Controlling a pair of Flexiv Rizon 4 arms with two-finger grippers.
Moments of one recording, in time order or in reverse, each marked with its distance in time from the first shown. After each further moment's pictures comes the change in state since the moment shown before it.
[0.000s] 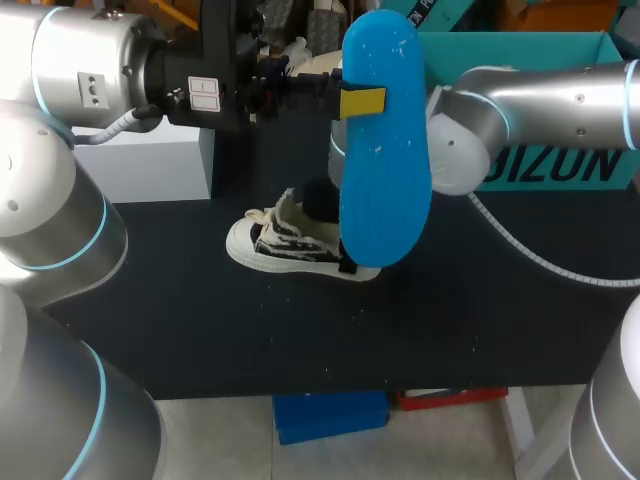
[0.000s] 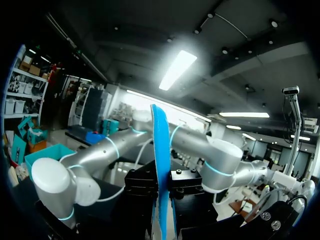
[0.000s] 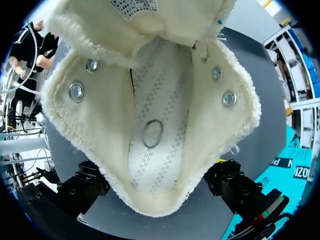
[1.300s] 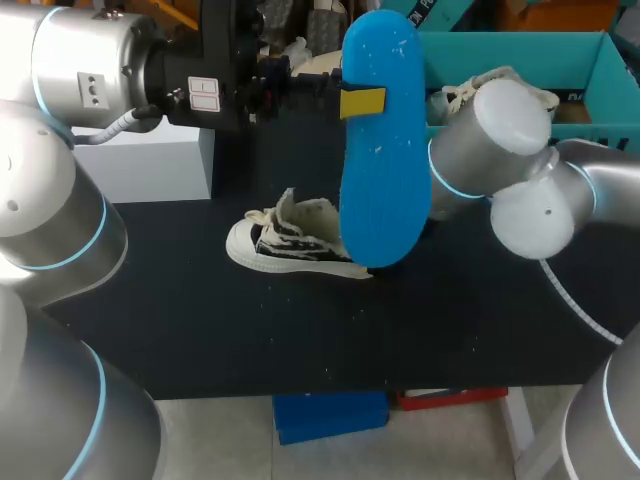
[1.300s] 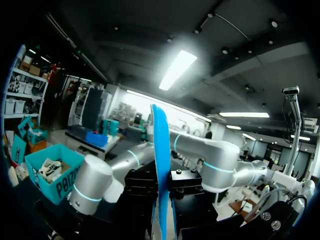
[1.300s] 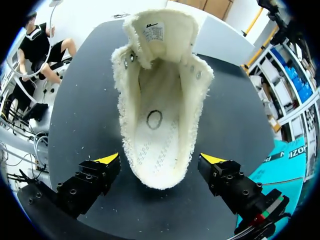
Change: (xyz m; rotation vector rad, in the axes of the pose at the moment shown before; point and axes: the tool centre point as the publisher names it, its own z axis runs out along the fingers) left arm 0.000 0.000 0.000 0.000 0.000 0.000; right arm 0.001 -0.029 -0.016 -0.364 -0.097 -0.041
